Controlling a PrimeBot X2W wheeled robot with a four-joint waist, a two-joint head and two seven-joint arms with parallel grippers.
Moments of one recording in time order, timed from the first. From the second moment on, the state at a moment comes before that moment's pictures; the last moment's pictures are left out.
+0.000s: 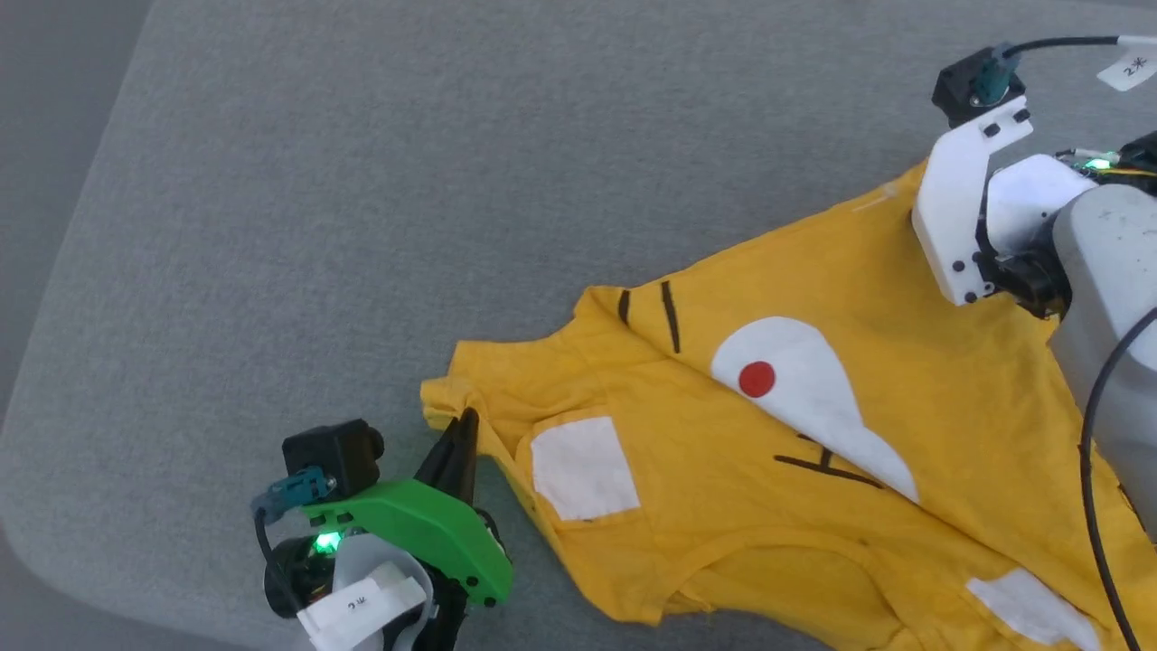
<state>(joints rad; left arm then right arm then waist) -0.04 0.16 -0.36 -0.19 -0.58 0.28 0.21 -0.90 -0.37 0.41 0.60 0.25 0.13 0.82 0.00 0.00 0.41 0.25</state>
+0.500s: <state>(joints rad) -0.01 0.20 -0.29 -0.17 -0.61 0.29 0.21 -0.84 -0.38 0.30 0.48 0.55 0.13 0.64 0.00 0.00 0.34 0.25</state>
